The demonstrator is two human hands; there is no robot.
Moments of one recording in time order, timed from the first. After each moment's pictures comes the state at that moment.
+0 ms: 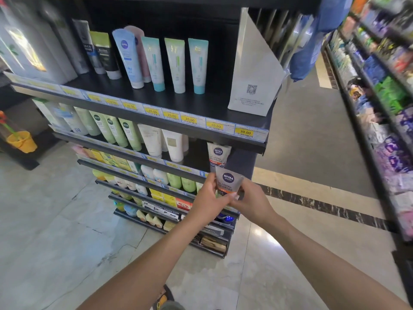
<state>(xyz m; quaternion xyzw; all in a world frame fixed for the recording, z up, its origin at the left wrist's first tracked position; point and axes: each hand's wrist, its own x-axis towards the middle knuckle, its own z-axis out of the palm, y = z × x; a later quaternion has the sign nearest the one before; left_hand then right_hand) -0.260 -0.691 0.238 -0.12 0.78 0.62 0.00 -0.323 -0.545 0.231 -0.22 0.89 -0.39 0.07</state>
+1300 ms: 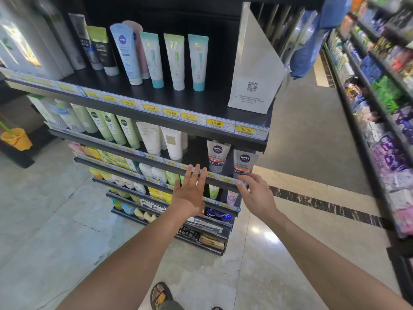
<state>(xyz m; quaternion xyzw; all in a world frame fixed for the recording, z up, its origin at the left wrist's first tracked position) -0.285 -0.748 0.200 -0.08 0.98 0.04 0.15 -0.352 -0.530 0.191 -0.12 0.95 -0.28 0.05</state>
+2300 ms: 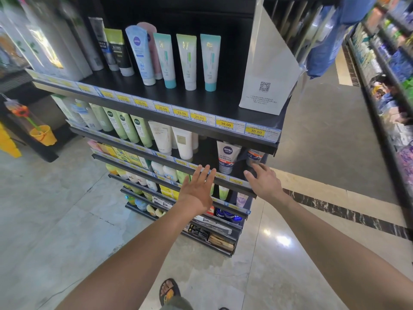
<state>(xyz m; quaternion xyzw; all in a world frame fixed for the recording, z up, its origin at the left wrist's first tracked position) -0.285 -0.752 0.213 -0.07 0.99 0.02 0.15 -0.412 -0.549 0.190 -0.11 0.96 -0.22 0.12</state>
